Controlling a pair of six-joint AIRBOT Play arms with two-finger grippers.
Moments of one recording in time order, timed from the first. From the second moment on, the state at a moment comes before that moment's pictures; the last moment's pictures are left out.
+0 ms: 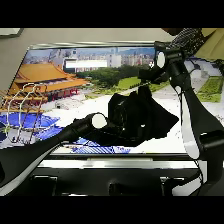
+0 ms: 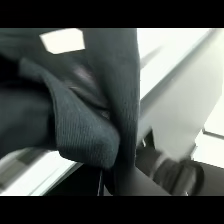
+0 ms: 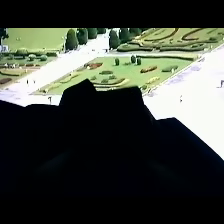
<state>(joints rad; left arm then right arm) -0.90 -1.56 1.28 0.65 -0.76 -1.70 0.24 -1.76 1.95 -1.62 1.30 1.90</state>
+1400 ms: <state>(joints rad) -0.35 -1.53 1.32 0.73 -0.92 -1.41 -0.02 -0.66 0.47 -1.12 1.21 2.27</state>
